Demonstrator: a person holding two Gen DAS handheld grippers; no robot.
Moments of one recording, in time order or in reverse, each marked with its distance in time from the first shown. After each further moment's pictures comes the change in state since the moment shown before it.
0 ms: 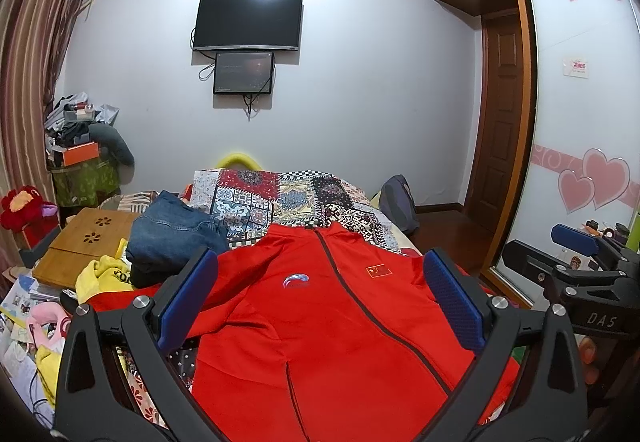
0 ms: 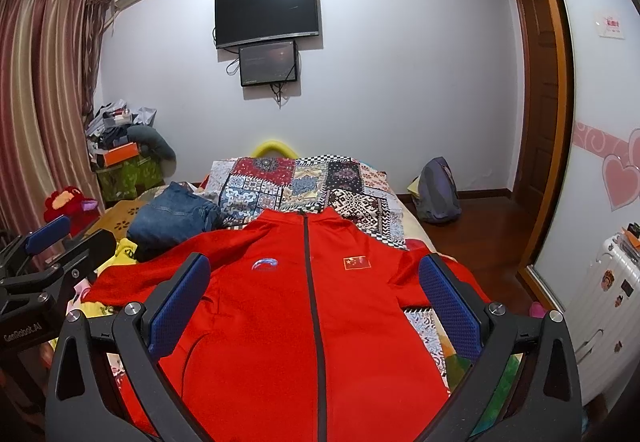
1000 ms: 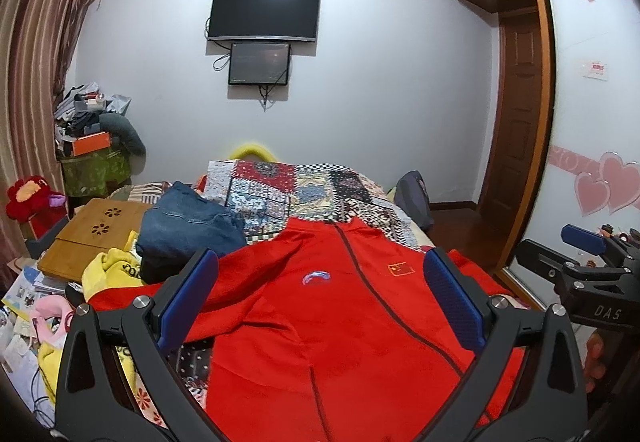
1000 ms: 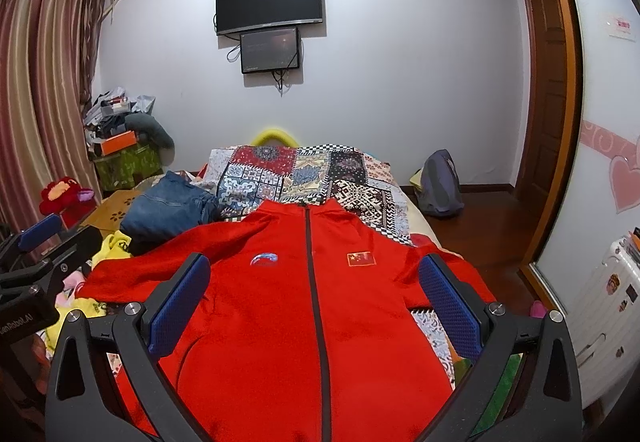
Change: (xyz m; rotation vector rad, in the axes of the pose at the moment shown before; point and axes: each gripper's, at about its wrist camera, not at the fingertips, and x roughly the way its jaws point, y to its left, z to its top) left arm 0.025 0.032 0.001 -0.026 0.029 0.053; right arm 0.028 0.005 0.004 -0.021 0.038 0.001
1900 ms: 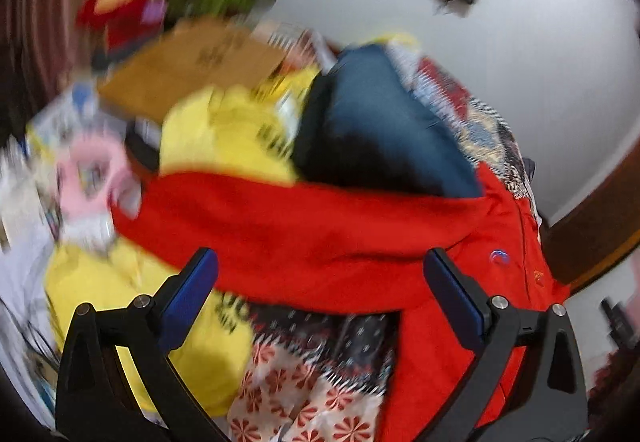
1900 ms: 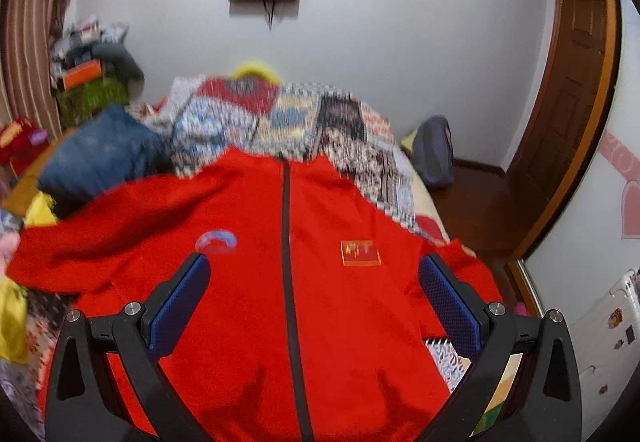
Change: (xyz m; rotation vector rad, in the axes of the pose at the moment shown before) left arm 0.126 0.310 -0.088 -0.560 0.460 0.258; right arm 0.146 0.013 -0.011 -0.131 0.235 -0.105
